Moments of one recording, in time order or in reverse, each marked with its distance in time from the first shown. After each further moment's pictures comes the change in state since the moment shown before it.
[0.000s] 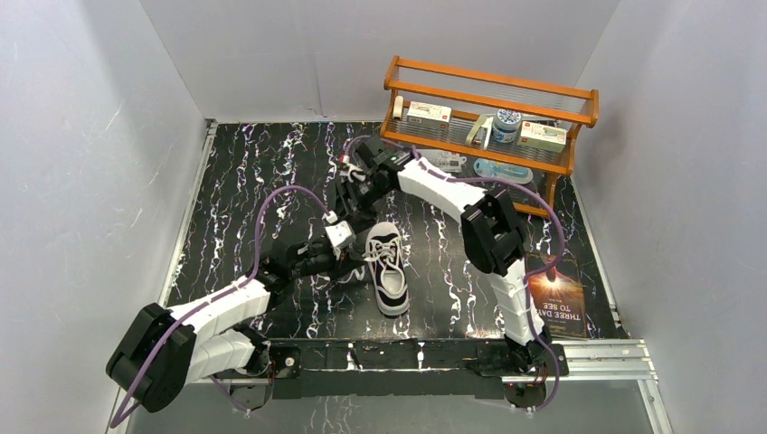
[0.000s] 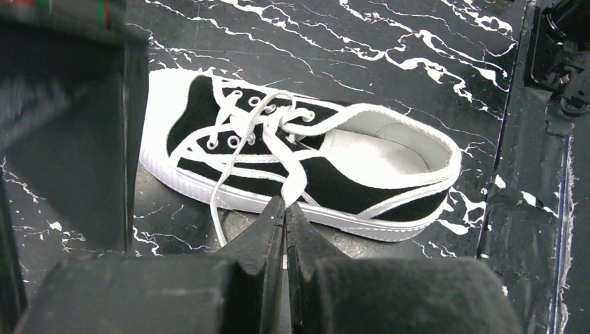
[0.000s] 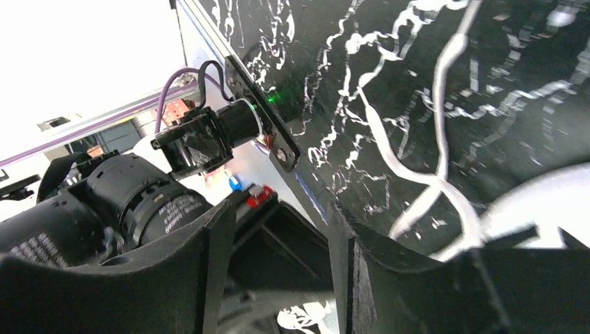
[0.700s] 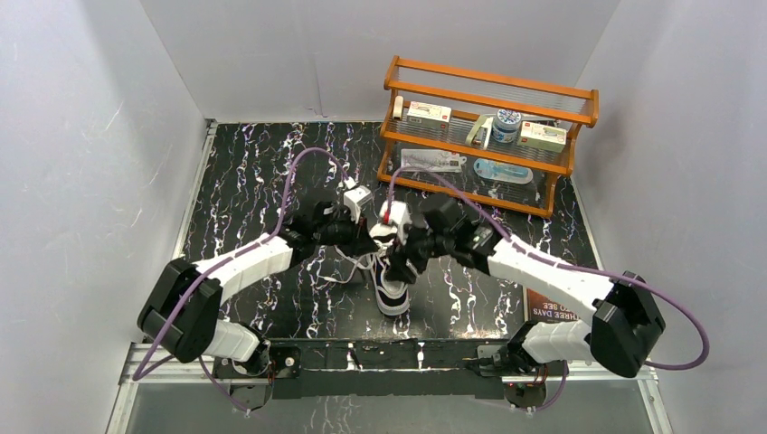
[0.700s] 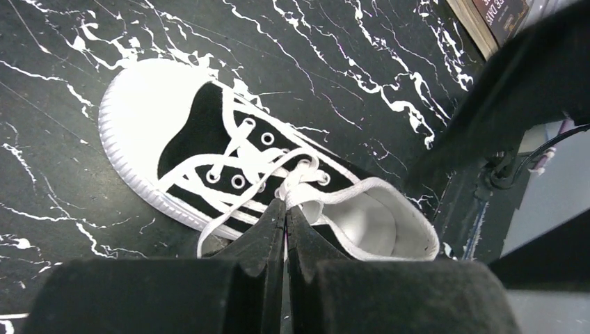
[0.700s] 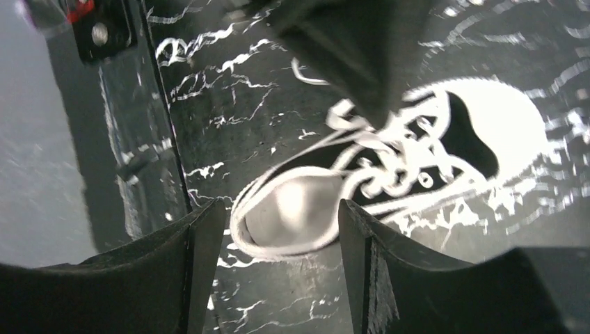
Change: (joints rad) left arm 0.003 0.277 0.364 -0.321 -0.013 -0.260; right arm 0.023 -0.923 -0.962 0.409 0.334 -0.698
